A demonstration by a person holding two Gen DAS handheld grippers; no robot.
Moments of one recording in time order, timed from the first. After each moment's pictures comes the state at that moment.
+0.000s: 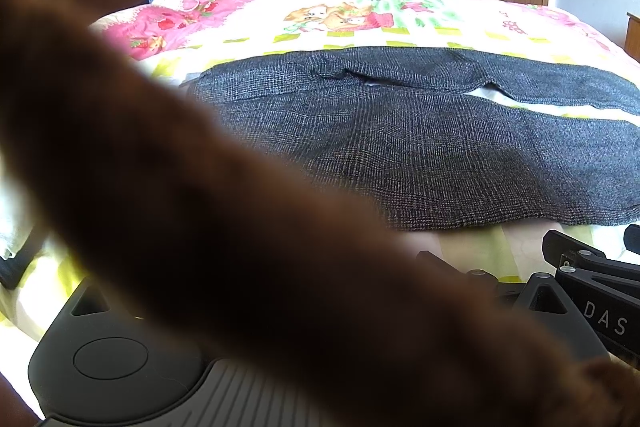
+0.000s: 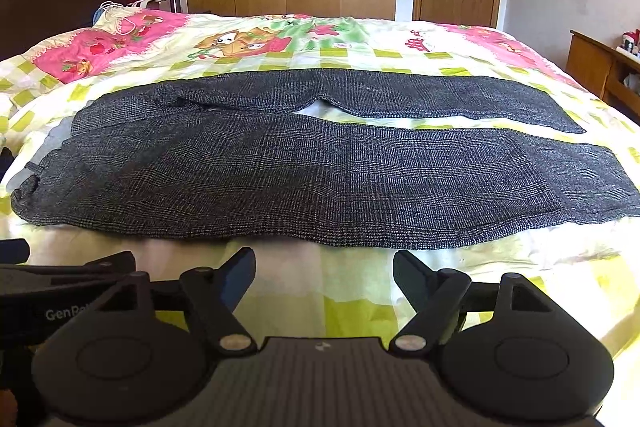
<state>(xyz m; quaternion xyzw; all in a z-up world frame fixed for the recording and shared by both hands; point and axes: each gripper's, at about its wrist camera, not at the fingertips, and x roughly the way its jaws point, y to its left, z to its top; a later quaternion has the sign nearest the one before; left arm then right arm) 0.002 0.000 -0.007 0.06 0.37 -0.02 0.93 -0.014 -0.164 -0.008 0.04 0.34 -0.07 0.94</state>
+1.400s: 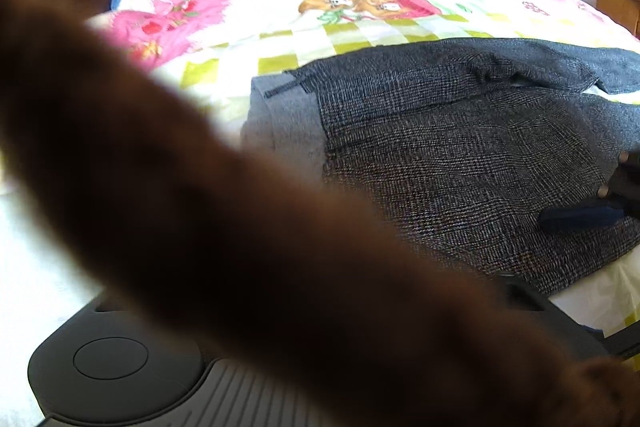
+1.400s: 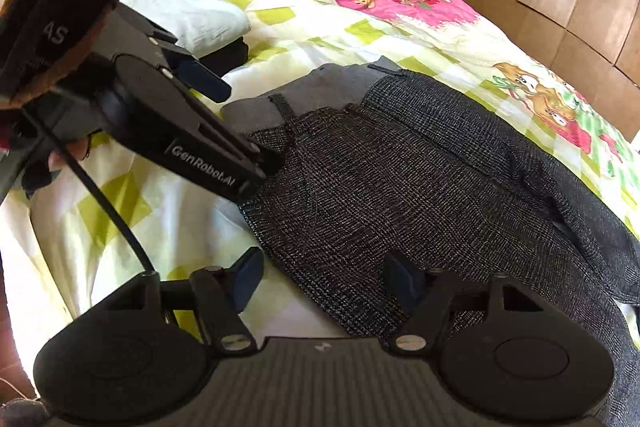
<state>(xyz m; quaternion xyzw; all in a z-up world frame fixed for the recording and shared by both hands) 0.137 0.197 -0.015 0.12 0.39 -0.12 0.90 0.091 0.055 -0.021 -0.19 0.35 0.26 0.88</state>
